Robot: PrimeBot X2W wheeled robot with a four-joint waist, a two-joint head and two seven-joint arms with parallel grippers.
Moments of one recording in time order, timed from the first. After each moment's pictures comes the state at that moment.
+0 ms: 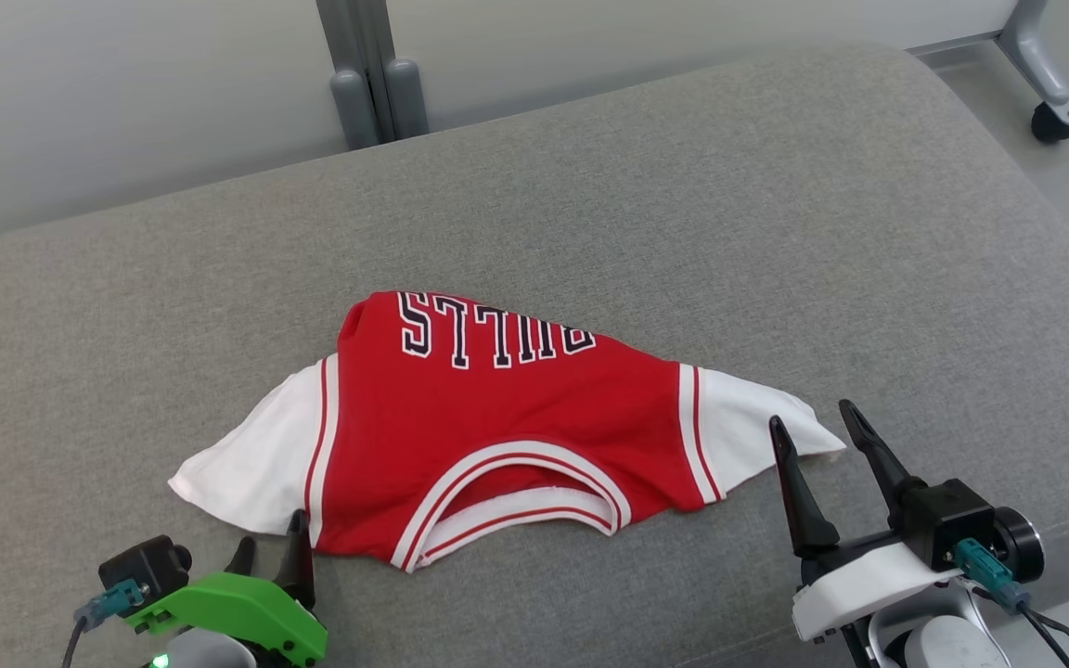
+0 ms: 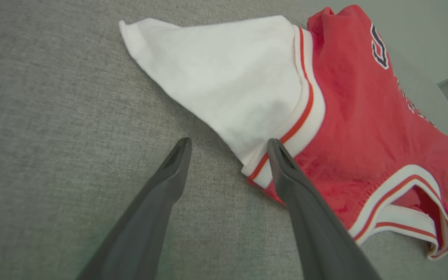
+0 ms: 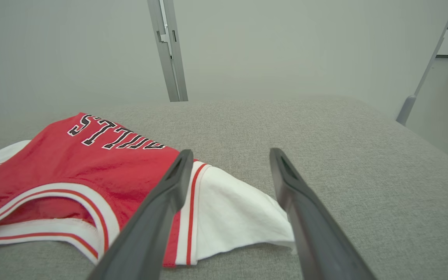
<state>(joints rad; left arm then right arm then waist) -0.15 0.31 -0.49 0.42 -1.08 0.19 -0.14 -0.03 -0.05 0.09 0.18 0.06 0.13 -0.26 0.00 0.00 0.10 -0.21</state>
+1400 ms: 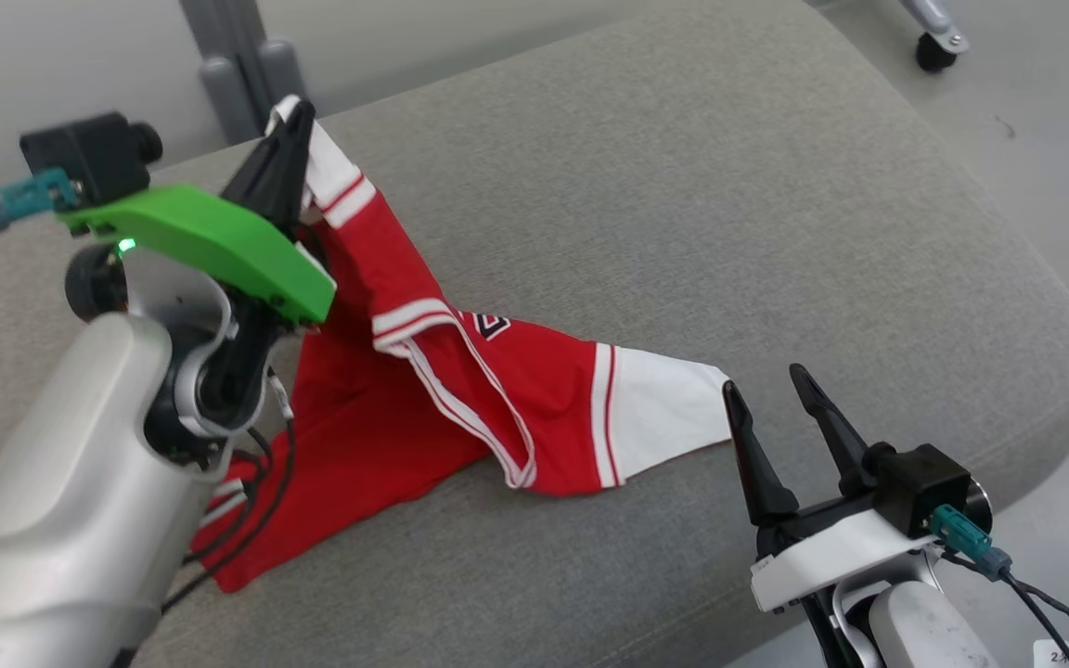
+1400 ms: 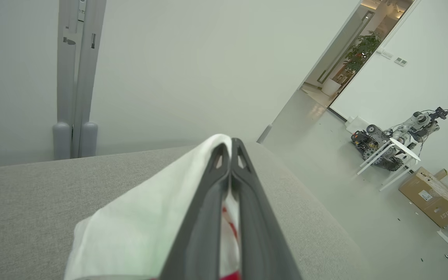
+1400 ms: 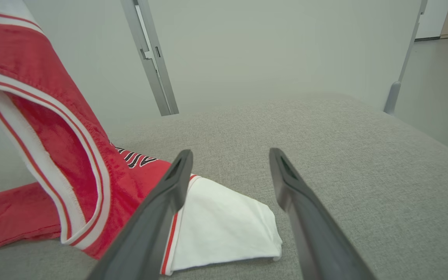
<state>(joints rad) -0.68 0.37 -0.51 0.11 -1.03 0.19 0.10 -0.10 -0.05 0.19 0.17 0.18 0.13 -0.26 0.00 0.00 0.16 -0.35</state>
